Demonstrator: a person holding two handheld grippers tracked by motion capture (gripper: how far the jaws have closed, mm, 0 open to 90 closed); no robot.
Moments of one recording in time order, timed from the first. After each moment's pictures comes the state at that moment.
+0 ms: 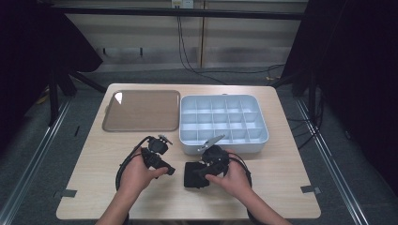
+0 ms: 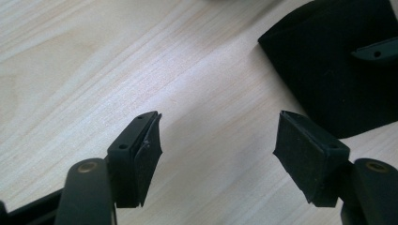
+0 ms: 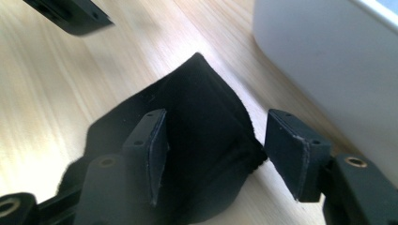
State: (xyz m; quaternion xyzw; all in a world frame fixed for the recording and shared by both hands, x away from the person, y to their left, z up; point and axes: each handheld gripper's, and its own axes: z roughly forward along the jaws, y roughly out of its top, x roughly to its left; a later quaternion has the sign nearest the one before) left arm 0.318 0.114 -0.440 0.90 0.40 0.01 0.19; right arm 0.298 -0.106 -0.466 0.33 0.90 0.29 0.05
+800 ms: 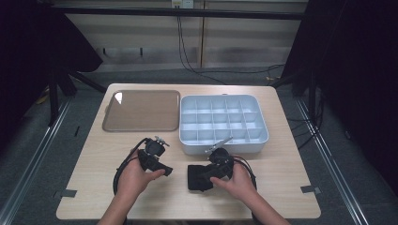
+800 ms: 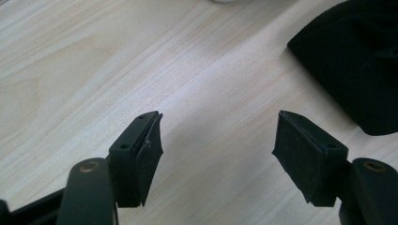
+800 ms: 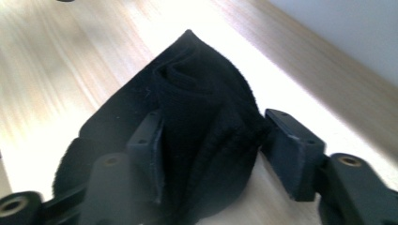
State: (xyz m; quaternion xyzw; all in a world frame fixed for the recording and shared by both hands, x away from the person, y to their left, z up) left arm 0.313 0.123 -0.444 0.90 0.39 0.04 0.20; right arm 0.295 -0.125 -0.484 0.39 0.87 0.30 -0.03
